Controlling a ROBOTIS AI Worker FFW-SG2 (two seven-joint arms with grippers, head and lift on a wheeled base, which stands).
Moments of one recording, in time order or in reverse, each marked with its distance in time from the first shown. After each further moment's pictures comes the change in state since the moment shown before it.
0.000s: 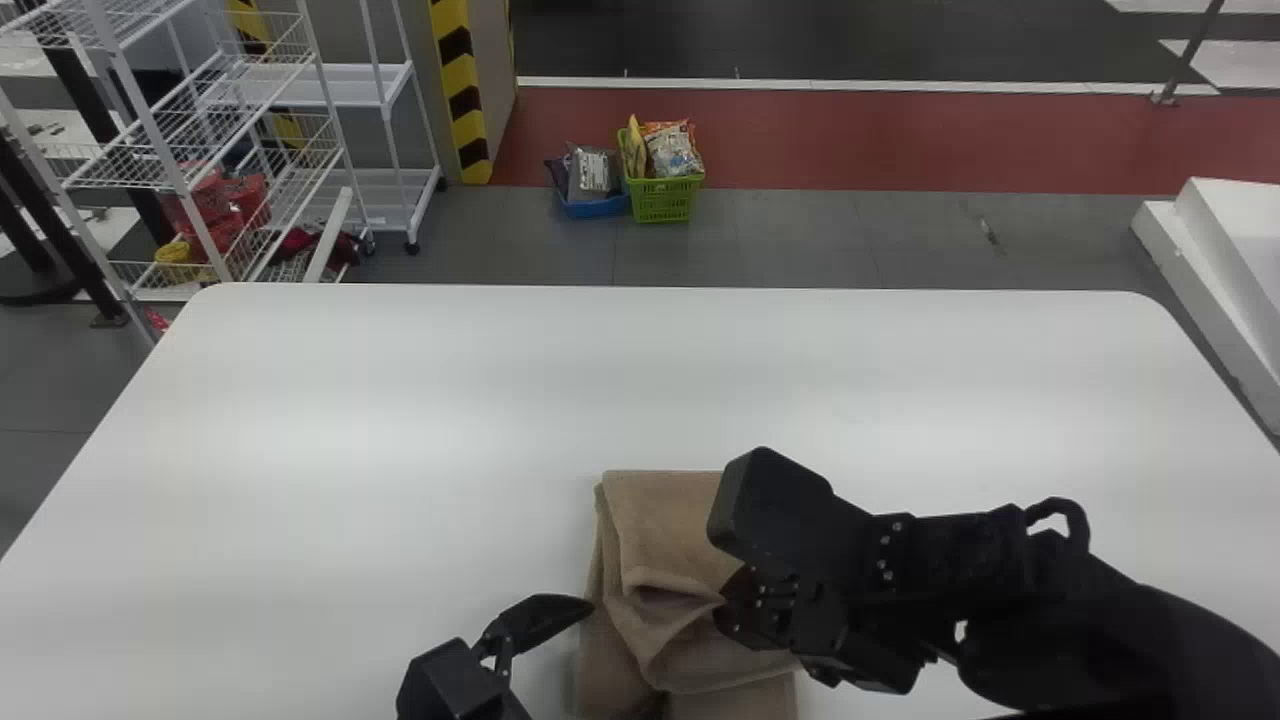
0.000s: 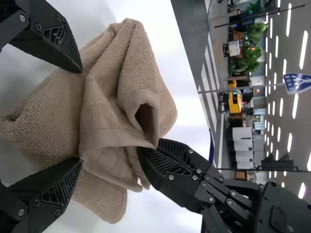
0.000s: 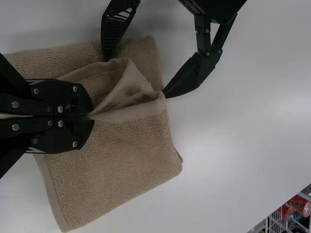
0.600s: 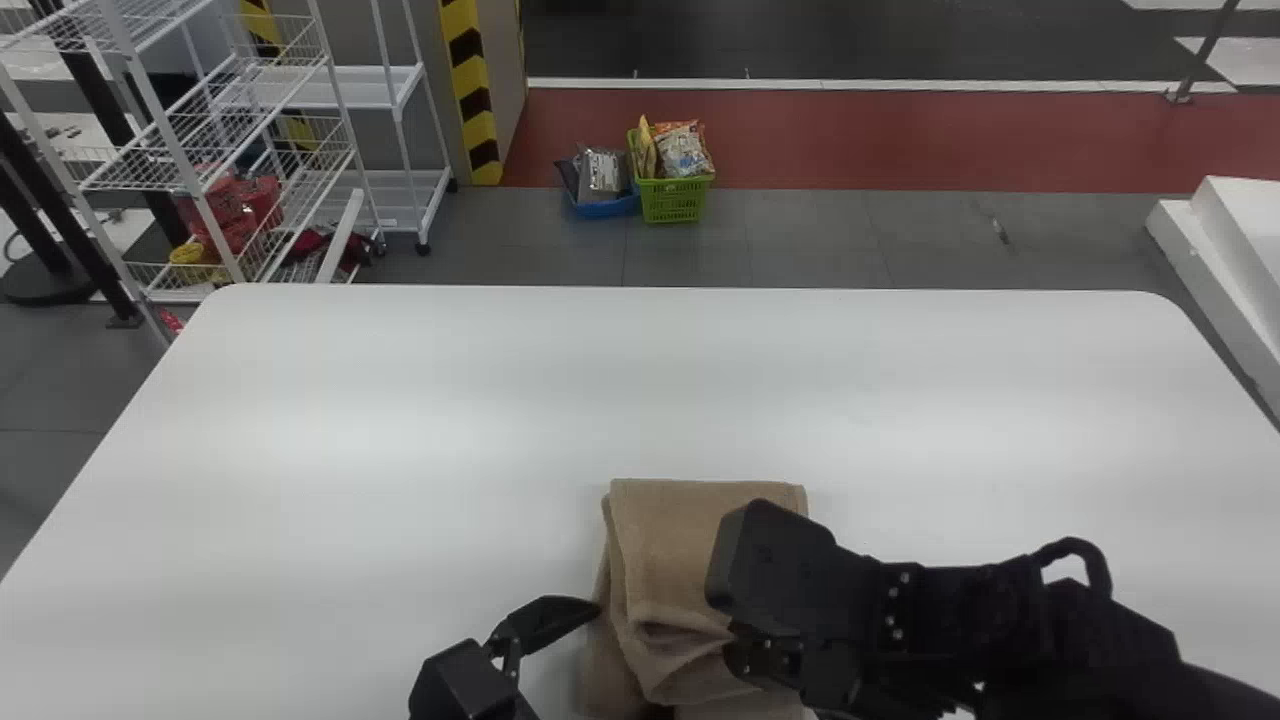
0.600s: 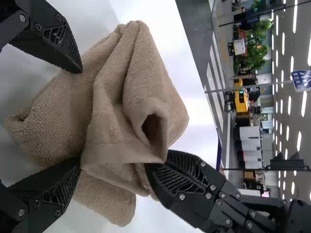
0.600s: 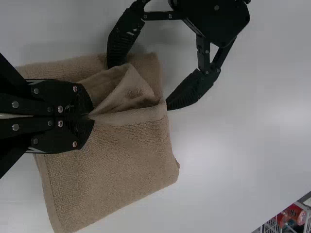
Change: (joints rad) left arm 0.000 0.002 -0.001 0.000 -0.013 0.005 0.003; right arm 0.055 -0.050 0.060 -0.060 0.054 0.004 0.000
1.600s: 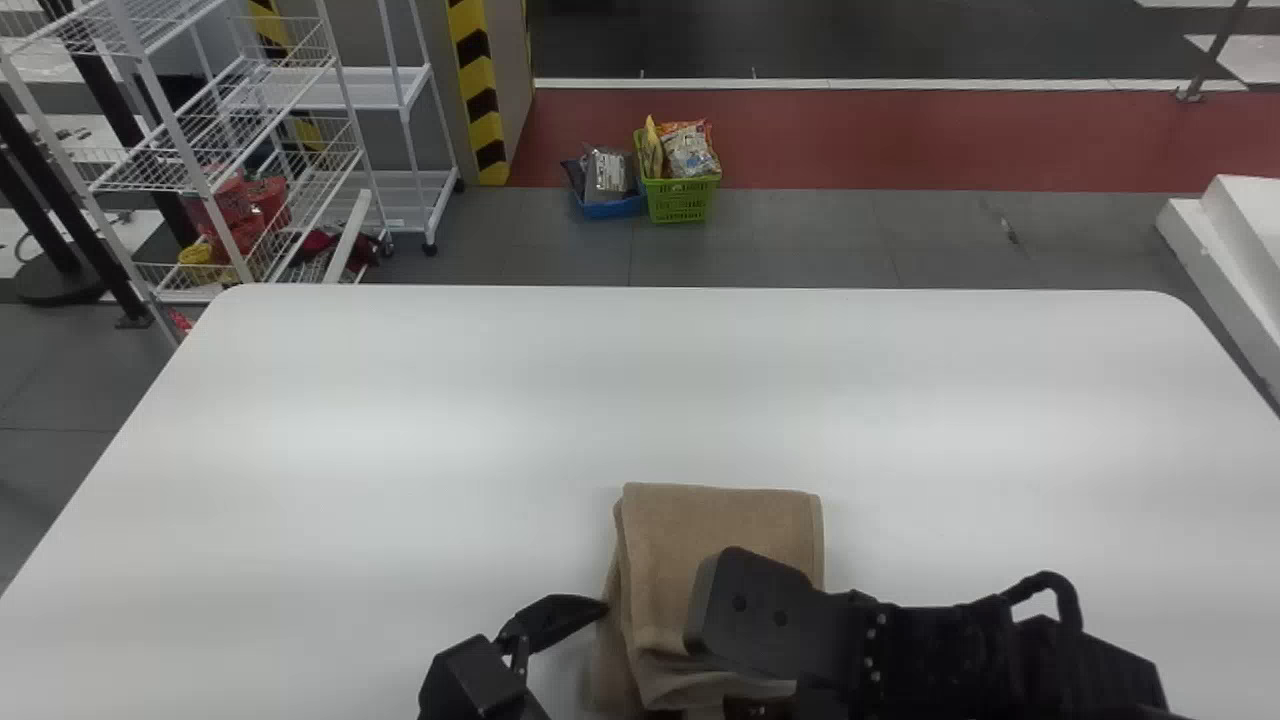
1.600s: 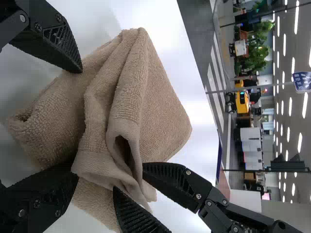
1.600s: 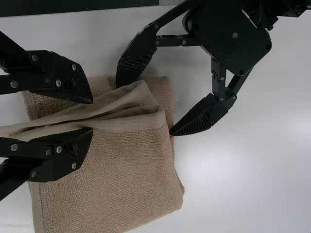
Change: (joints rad) left arm -0.007 -0.003 0.000 0.007 0.000 0.006 0.003; right arm 0.000 -0.023 0.068 0.019 0.042 0.031 0.000
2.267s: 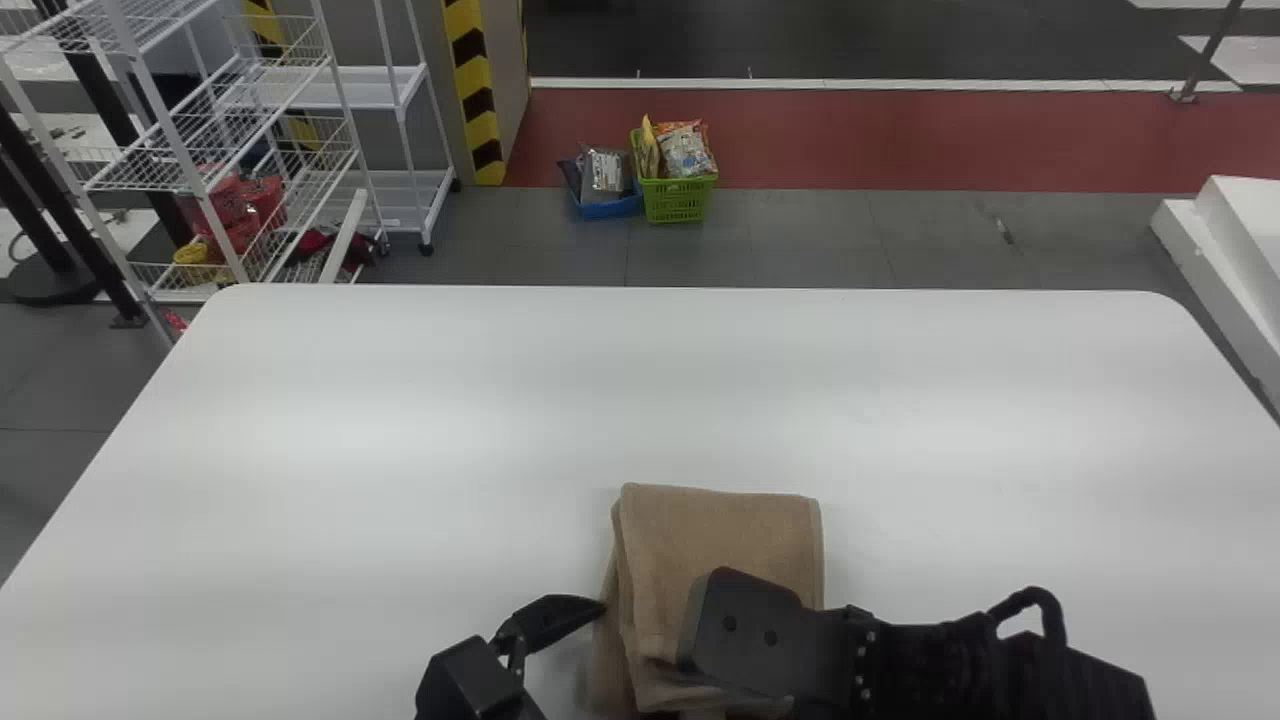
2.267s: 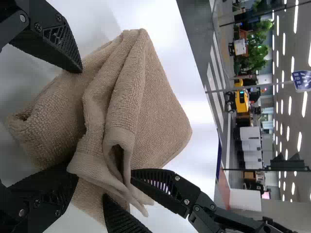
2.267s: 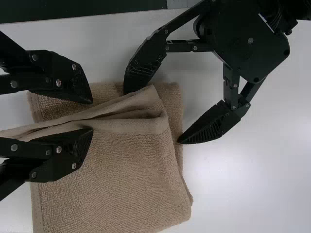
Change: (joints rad) left arm 0.000 0.003 -0.003 0.000 0.000 -0.002 0.000; right arm 0.012 -0.006 0.012 0.012 0.024 0.001 0.000
